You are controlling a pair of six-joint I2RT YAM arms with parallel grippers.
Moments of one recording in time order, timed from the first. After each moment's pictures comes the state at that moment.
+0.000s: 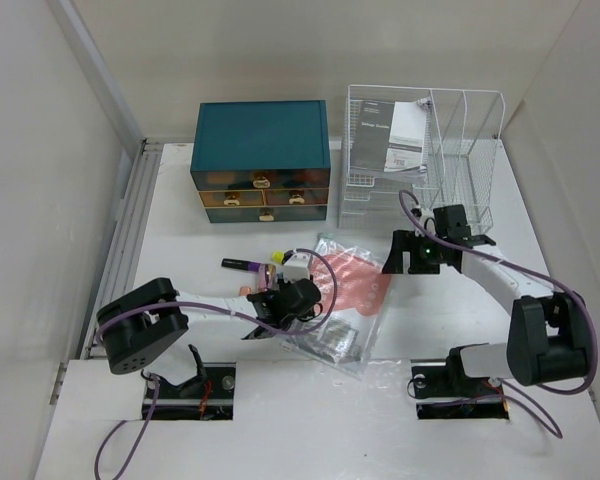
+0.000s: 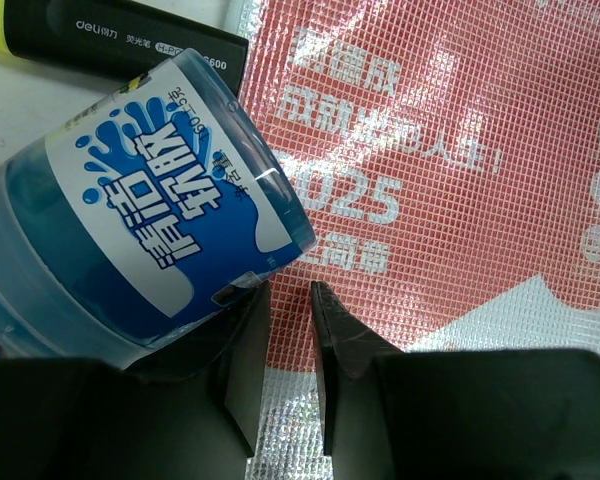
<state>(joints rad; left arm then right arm) -1.12 1.46 0.53 0.13 -0.52 -0.79 0.13 1.33 0.74 -0.44 -0.44 0.17</state>
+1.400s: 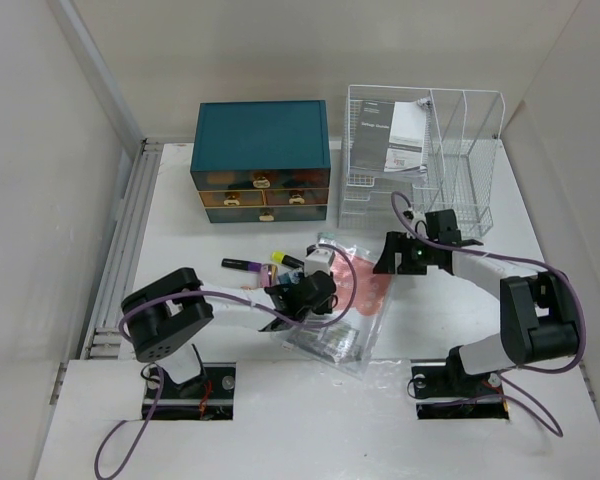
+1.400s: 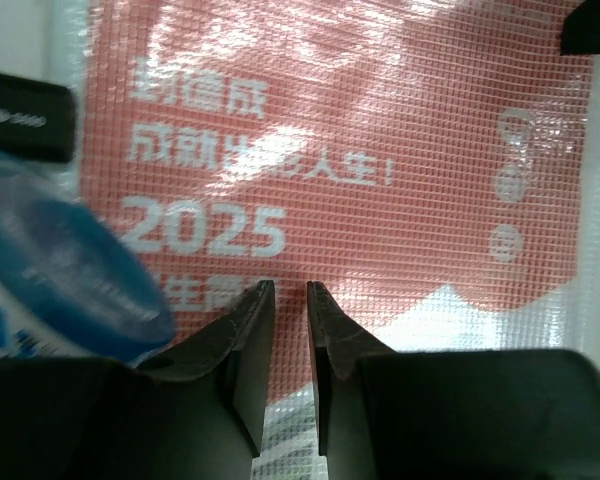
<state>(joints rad) -1.12 1.58 0.64 0.20 -0.39 -0.74 0.15 1.44 0.67 -0.21 -0.51 0.22</state>
